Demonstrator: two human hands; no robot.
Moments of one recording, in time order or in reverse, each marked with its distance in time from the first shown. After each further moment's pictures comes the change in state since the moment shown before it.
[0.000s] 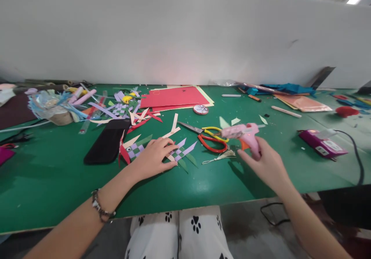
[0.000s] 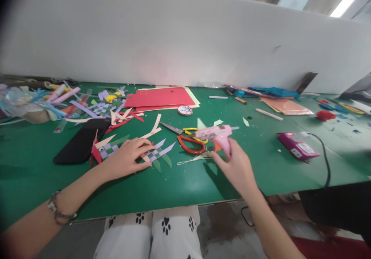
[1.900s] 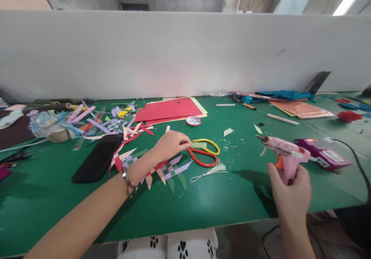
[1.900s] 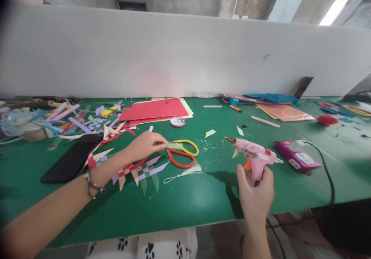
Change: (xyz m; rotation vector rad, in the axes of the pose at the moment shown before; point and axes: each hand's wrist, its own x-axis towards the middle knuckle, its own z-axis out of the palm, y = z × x) left_hand 0.098 0.032 -0.025 -0.155 0.056 0.031; right_hand -0.011 0.030 -0.010 0.312 0.464 0.596
